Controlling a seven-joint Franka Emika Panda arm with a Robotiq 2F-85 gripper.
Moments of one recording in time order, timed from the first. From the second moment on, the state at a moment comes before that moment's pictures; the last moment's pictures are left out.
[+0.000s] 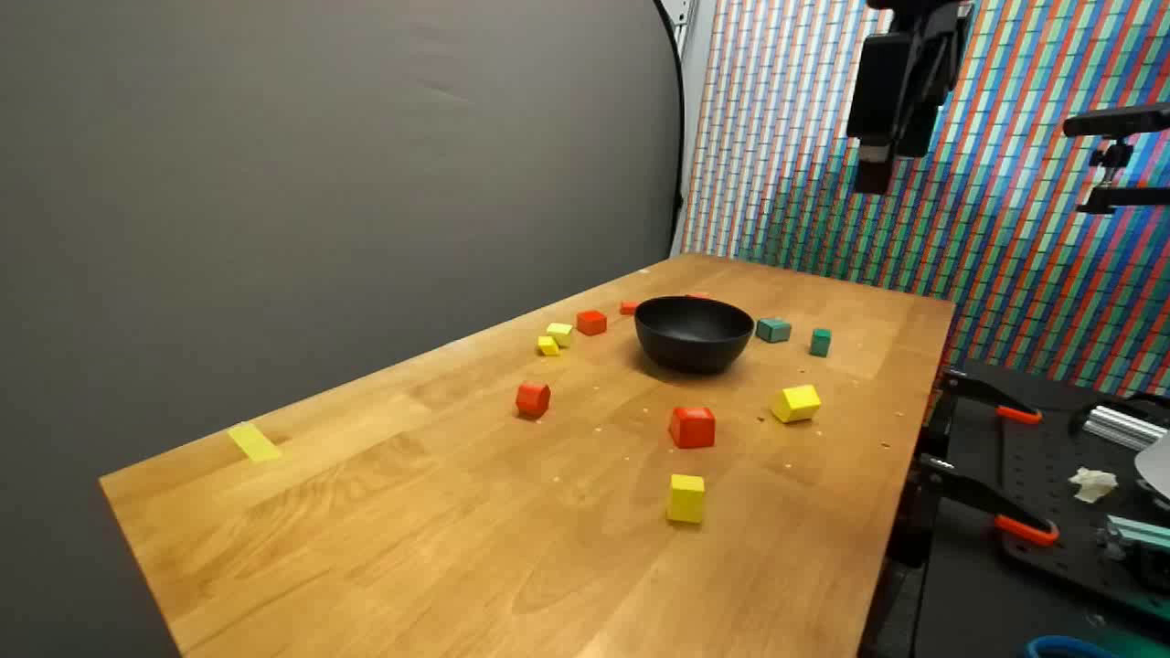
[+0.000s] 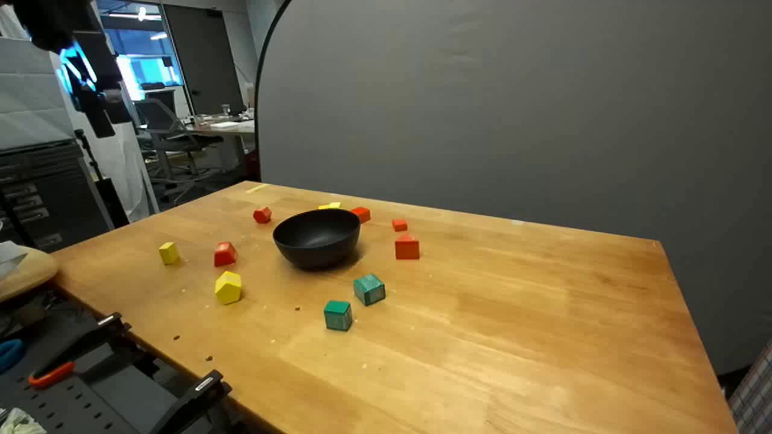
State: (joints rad) arm 0.10 -0.56 0.46 -2.60 0.01 1.97 0.54
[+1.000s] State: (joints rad) arm 0.19 -0.52 0.40 -2.63 -0.13 1.95 0.40
